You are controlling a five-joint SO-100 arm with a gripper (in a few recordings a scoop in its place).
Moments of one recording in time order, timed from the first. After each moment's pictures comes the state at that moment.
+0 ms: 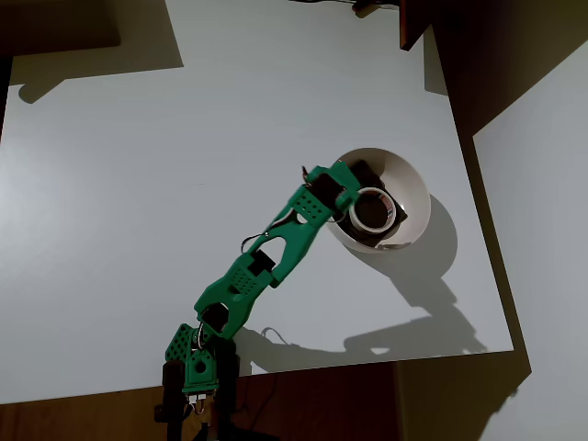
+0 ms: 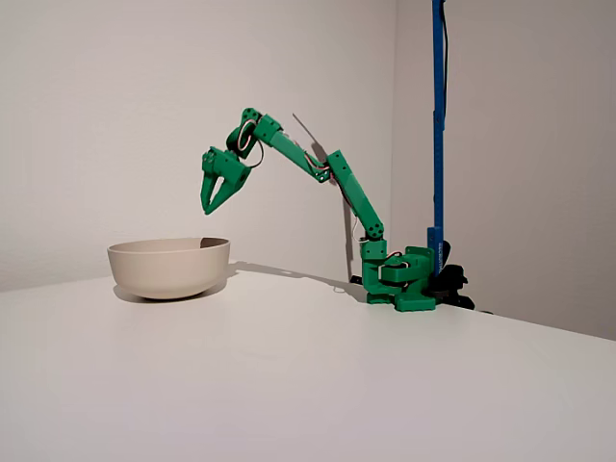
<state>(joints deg) 45.4 70.7 27.6 94.2 16.1</state>
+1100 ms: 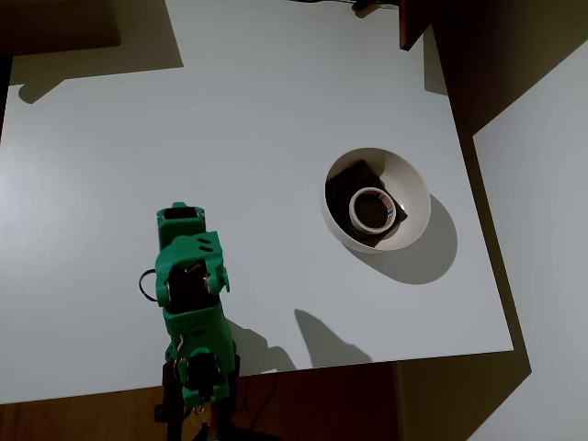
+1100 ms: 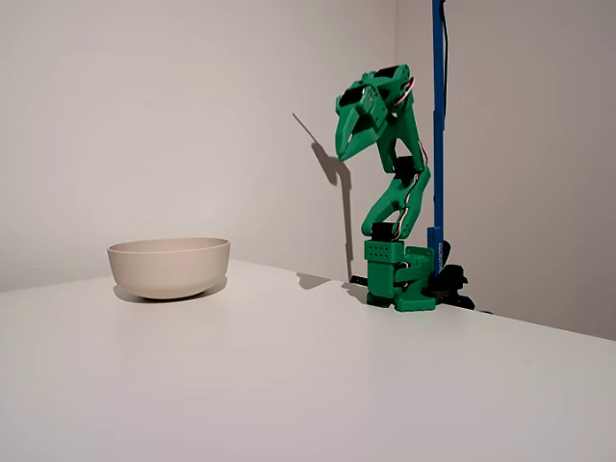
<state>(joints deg) -5.5 149.3 93.3 91.5 9.1</state>
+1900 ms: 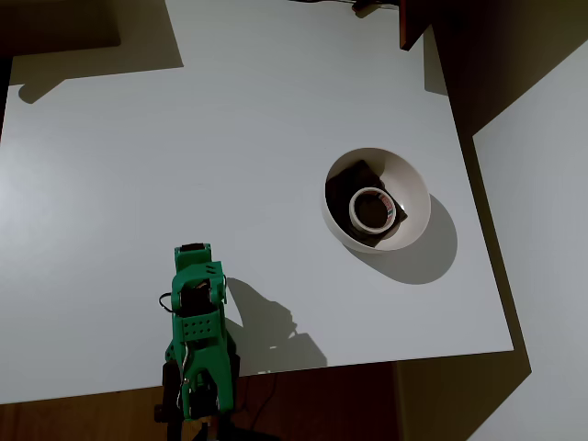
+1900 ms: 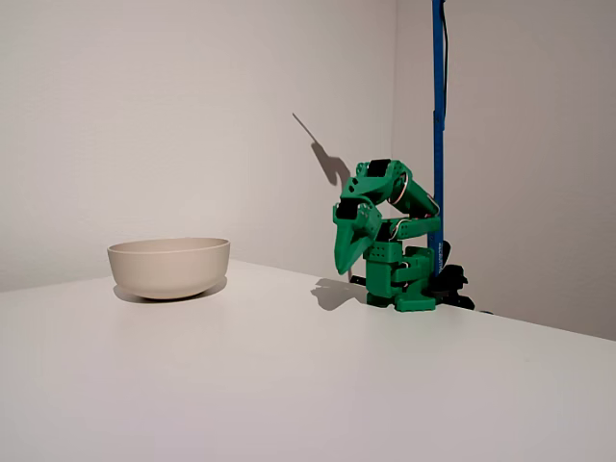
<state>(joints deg) -1.9 189.8 162.6 74.5 2.3</state>
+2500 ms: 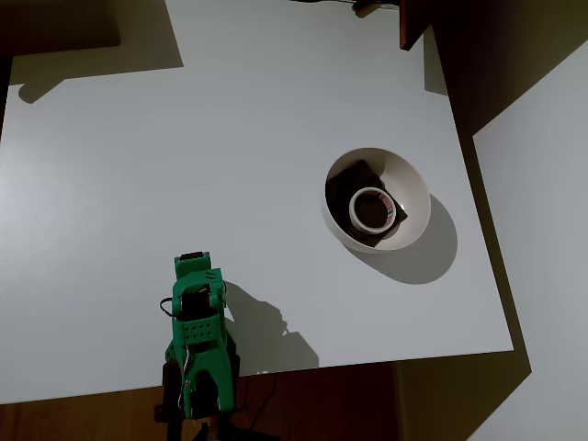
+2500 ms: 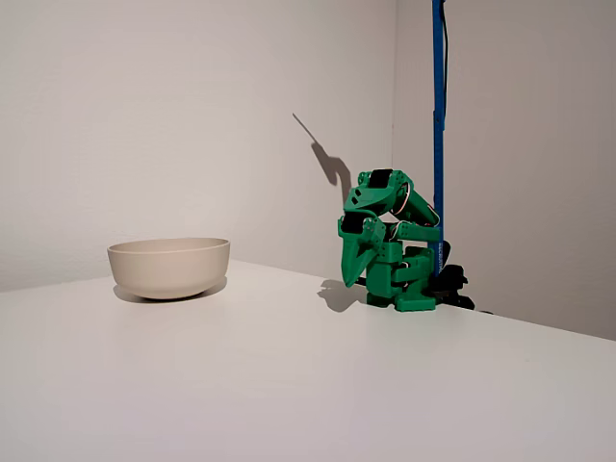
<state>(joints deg) -2.5 193.8 166.7 78.7 0.3</state>
